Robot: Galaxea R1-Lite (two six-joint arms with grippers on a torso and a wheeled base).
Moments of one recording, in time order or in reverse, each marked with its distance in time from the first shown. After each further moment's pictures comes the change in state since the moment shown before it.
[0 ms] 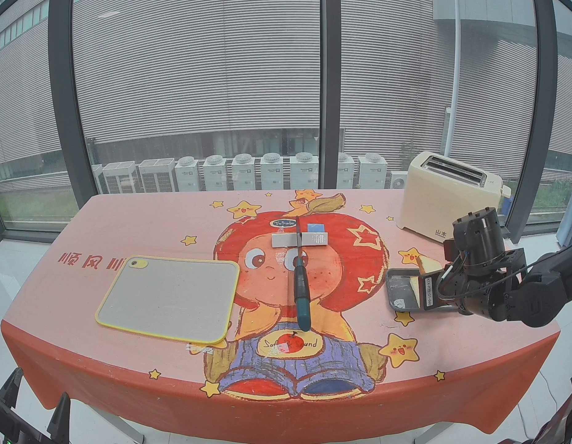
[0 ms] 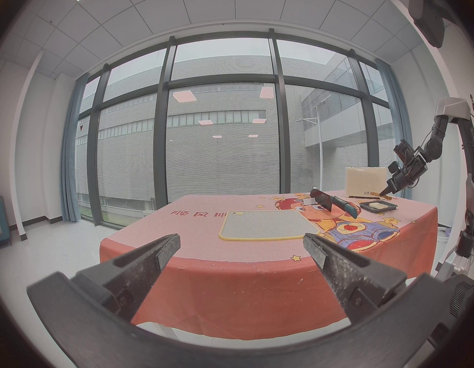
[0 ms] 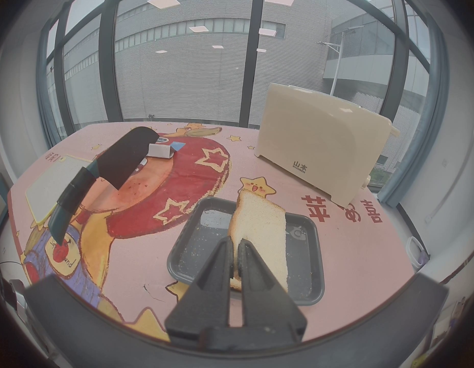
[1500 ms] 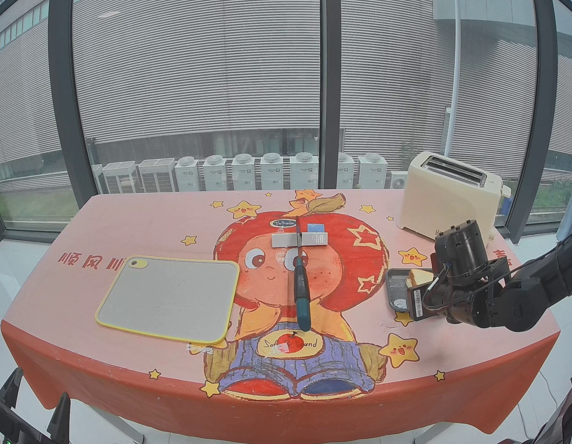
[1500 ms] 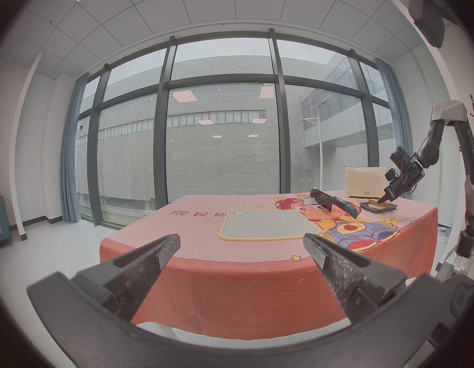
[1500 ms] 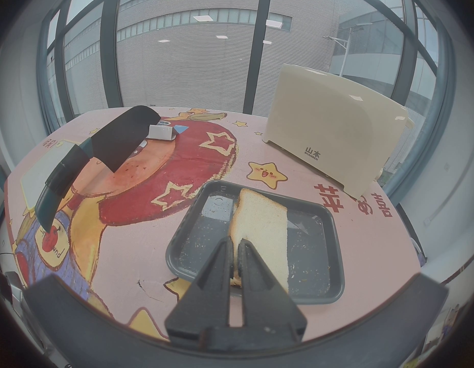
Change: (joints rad) left arm 0.000 0.000 0.000 0.000 0.000 0.000; right arm 0.015 0.072 -0.011 0.000 0.000 0.001
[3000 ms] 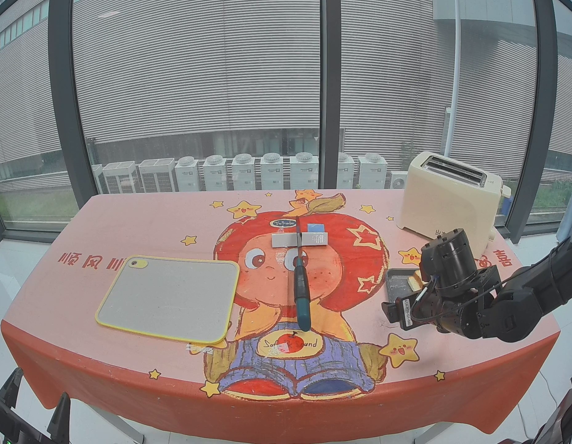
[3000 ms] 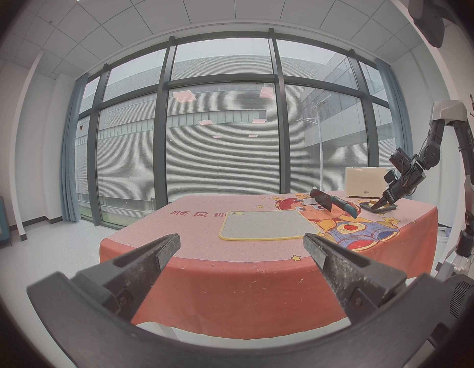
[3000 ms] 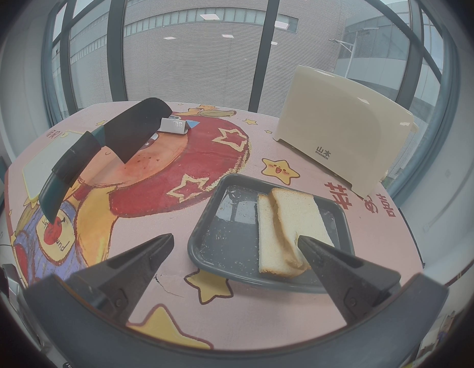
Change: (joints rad) left arm -0.001 0.000 0.000 0.000 0.000 0.001; right arm 0.064 0.018 0.003 0.000 -0.040 0.015
